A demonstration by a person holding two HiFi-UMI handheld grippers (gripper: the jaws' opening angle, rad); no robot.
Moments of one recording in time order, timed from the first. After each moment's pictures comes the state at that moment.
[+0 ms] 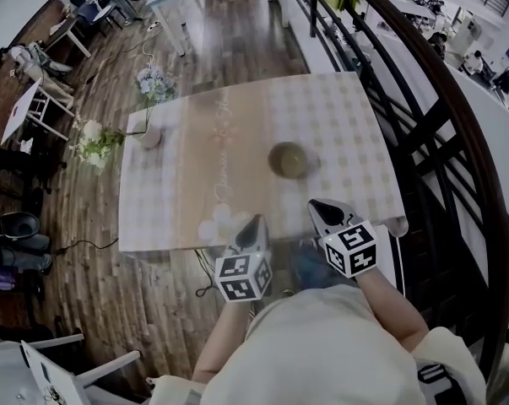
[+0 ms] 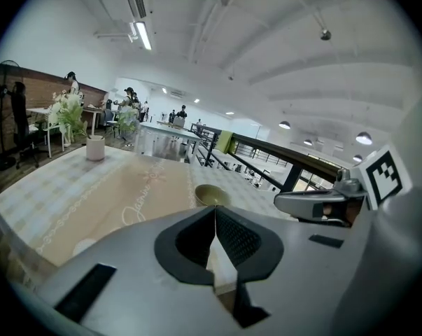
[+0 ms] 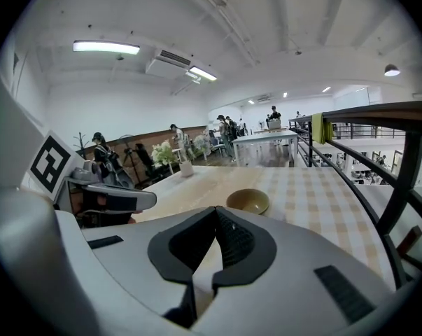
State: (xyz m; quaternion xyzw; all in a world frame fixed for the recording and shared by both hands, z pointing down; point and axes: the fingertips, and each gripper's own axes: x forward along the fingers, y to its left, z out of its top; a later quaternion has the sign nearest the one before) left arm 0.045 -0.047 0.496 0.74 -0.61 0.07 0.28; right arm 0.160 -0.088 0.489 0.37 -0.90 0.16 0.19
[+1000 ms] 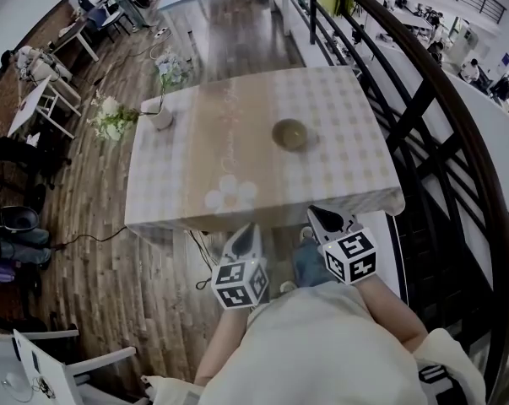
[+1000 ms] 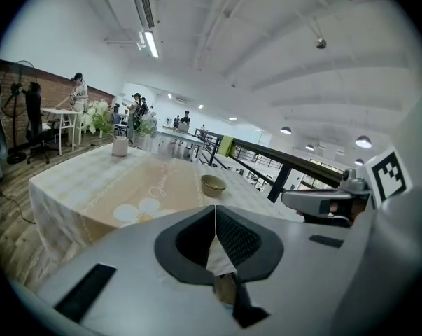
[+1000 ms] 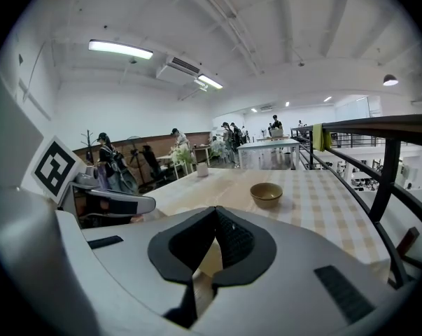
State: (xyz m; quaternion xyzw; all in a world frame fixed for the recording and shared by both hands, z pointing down) left arm 0.033 0.024 0.498 0.73 -0.63 0.05 0.27; right arm 0.158 -0.020 0.479 0.37 -0.90 0.14 0.17
